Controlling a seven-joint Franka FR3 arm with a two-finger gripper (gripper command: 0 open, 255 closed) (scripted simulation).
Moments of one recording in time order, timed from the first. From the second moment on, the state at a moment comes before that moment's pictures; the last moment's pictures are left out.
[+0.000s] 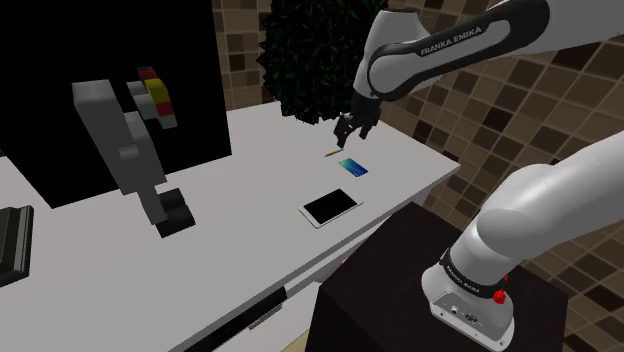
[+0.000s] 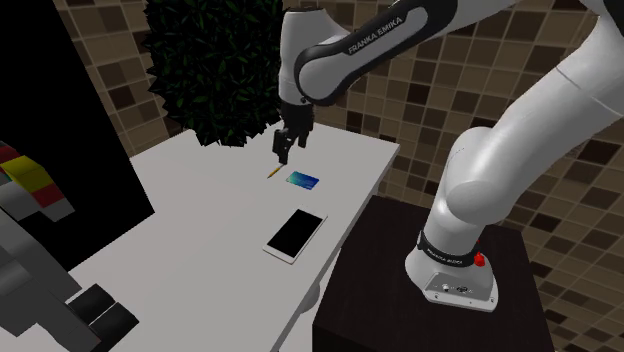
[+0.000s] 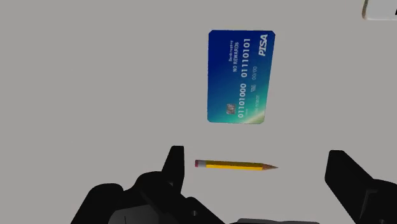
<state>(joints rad) -0.09 -0.46 0.03 -2.63 -0.01 2.31 0.07</state>
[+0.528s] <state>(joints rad) -0.12 -0.31 0.04 -2.68 -0.05 2.51 0.11</state>
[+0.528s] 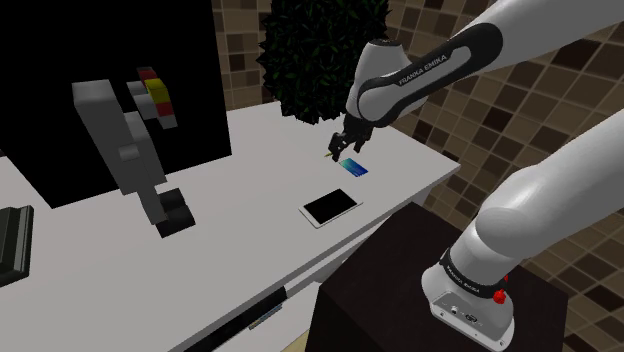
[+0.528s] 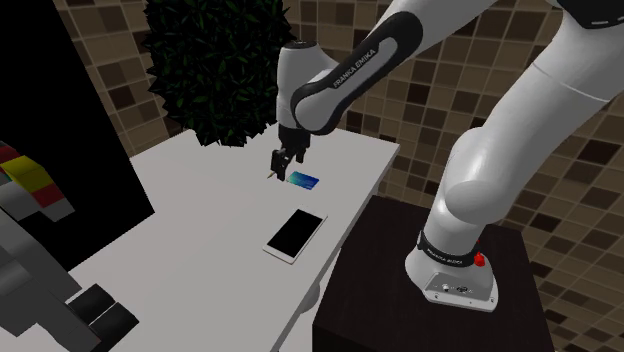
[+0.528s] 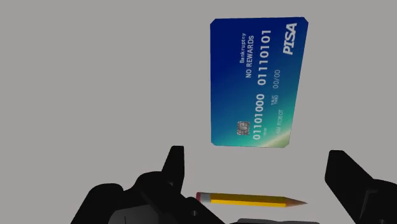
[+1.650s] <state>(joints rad) -0.12 -0.28 0.04 -2.68 -0.05 2.55 0.11</state>
